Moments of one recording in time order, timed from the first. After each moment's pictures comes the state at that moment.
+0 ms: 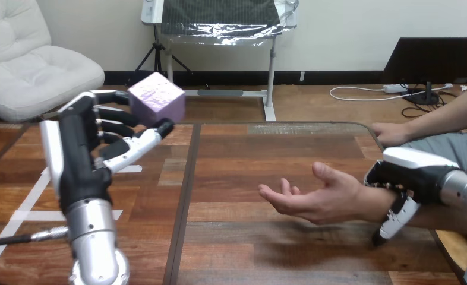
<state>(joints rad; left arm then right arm) -0.05 0.00 0.05 -0.14 0.24 0.02 0.29 -0.63 -0.75 0.38 0.94 -0.55 -0.44 0.37</state>
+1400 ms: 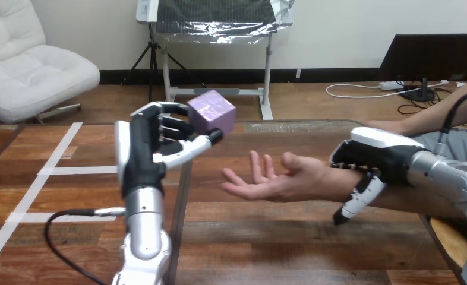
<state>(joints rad) -0.30 -0.03 0.00 0.40 0.21 -0.16 0.29 -0.68 -0.65 0.35 0.85 -0.51 -0.39 0.42</state>
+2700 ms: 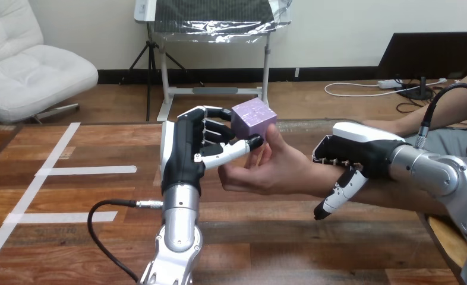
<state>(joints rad) -0.43 -0.10 -0.04 0.68 0.20 -0.30 0.28 -0.67 -0.60 0.35 0.74 -0.50 -0.30 0.48</state>
